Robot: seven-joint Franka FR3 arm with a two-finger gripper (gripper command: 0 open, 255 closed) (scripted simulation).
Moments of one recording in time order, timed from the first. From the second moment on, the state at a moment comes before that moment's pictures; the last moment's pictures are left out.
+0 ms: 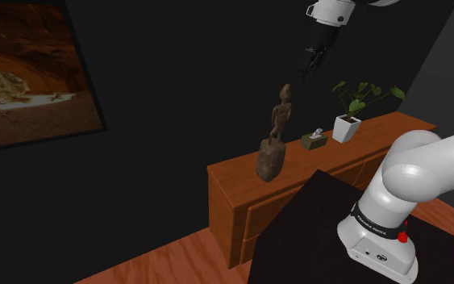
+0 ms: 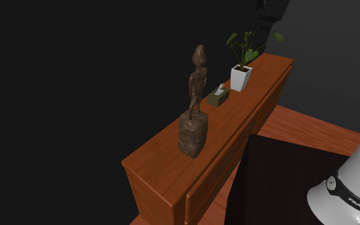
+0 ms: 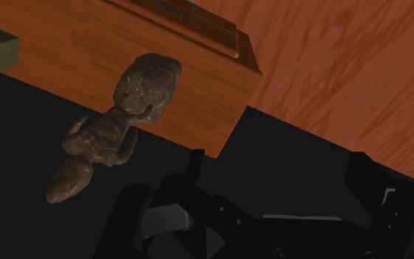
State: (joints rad) arm -0.01 -0.81 -0.07 -2.36 -0.03 1.71 -0.15
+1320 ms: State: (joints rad) arm 0.08 -0.24 -0.37 -2.21 -0.29 1.99 -0.99
